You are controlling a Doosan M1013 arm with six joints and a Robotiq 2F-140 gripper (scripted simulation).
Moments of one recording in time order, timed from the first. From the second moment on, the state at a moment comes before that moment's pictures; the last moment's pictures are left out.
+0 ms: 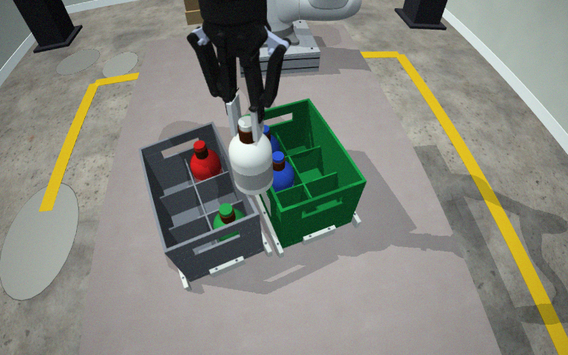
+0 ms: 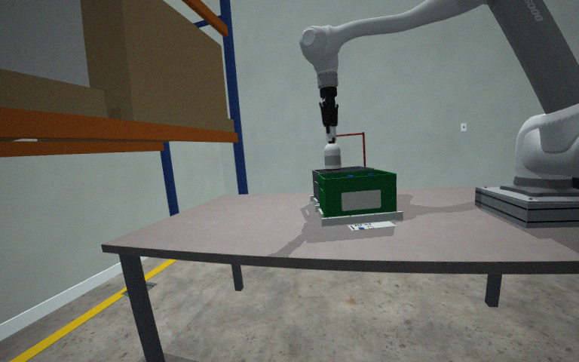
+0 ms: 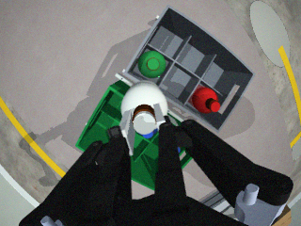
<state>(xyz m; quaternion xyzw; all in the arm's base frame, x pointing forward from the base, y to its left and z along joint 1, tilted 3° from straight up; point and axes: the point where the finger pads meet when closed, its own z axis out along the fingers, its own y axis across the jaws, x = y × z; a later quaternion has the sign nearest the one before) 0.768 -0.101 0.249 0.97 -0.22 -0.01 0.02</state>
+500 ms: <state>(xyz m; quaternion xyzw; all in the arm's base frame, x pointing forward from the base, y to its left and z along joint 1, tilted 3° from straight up) 0.771 -0.075 0.249 0.97 -0.22 -0.01 0.02</state>
